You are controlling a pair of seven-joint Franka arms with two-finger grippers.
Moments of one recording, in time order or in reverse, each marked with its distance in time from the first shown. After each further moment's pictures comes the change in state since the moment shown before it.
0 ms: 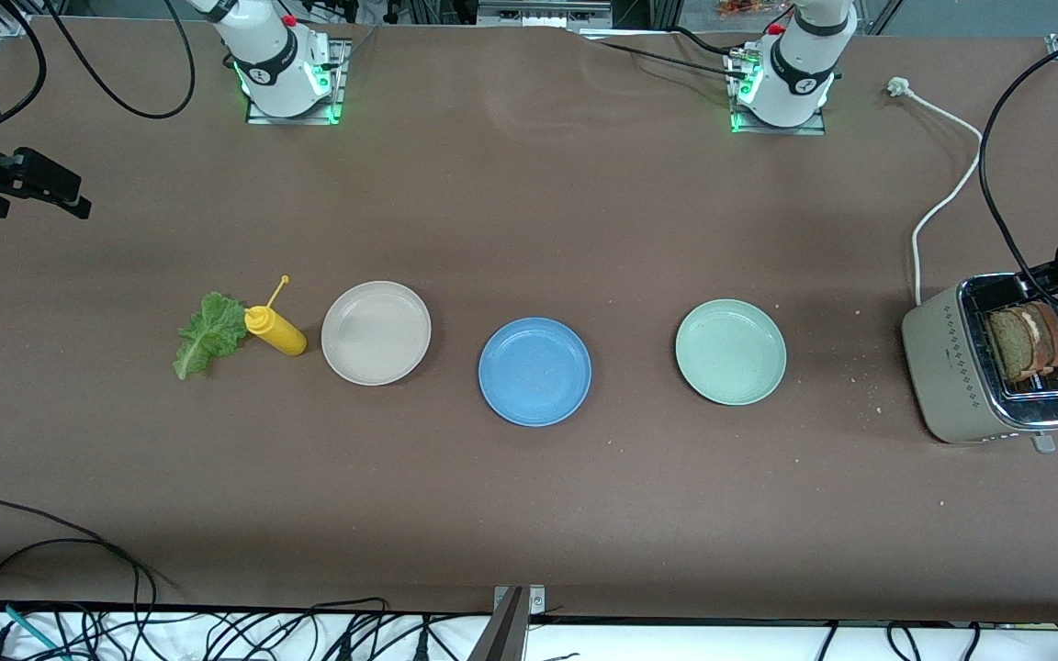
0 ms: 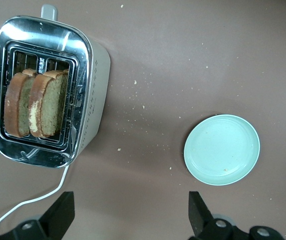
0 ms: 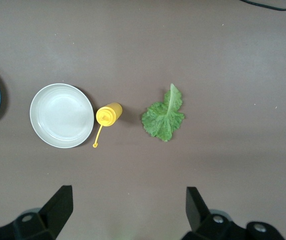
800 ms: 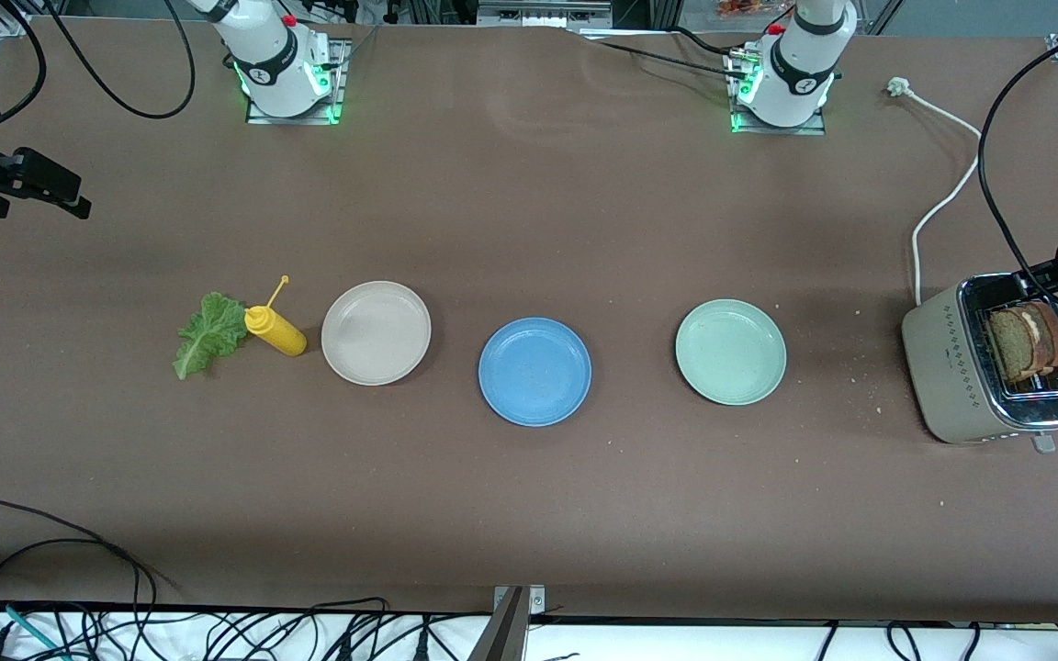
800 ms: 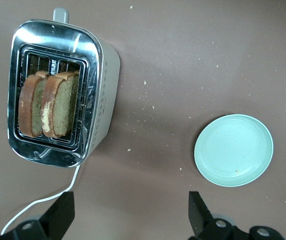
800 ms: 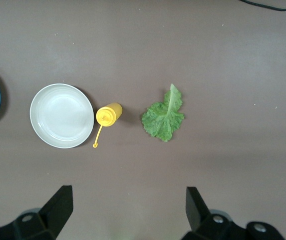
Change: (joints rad) left arm -0.202 -0.016 0.227 -0.005 -0.005 -0.003 0.034; right arm 0.000 0.000 0.000 0.000 0.000 0.001 0.000
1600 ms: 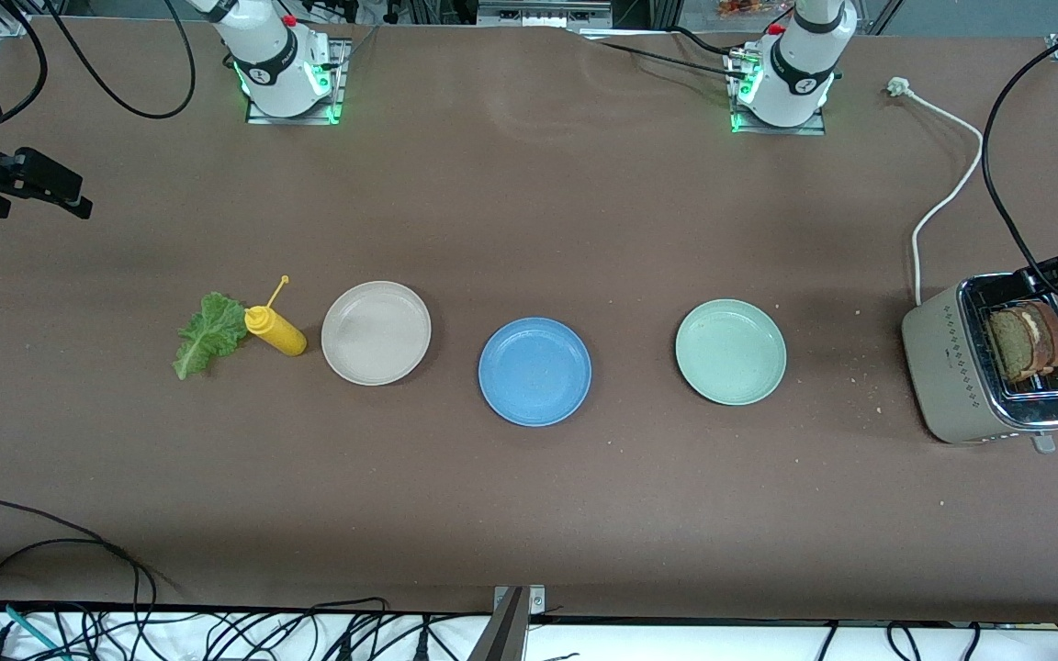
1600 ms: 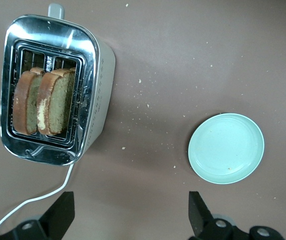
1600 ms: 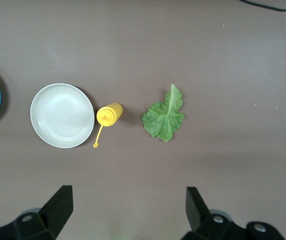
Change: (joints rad) left arm -0.147 -0.009 0.192 -0.004 -0.080 -0.001 0.037; right arm 0.000 0.000 0.002 0.000 0.000 0.000 0.000
